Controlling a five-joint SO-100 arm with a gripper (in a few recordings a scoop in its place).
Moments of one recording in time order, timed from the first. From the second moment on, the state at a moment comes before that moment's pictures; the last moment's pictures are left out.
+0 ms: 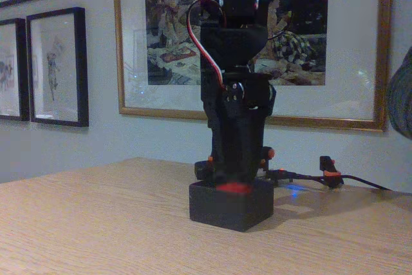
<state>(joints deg) 31.8 106.0 122.8 75.4 29.3</state>
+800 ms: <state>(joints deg) 25.0 106.3 103.0 86.7 25.4</state>
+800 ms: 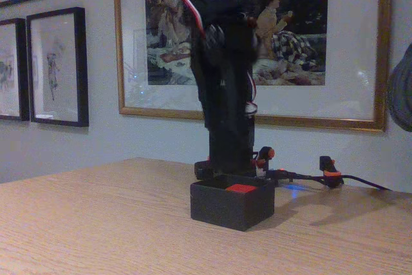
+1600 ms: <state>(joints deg) 0.7 135.1 149.4 44.0 -1.4</state>
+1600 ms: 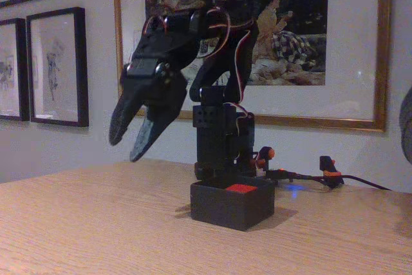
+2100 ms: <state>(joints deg) 0.4 156.0 162.7 49.3 -2.1</state>
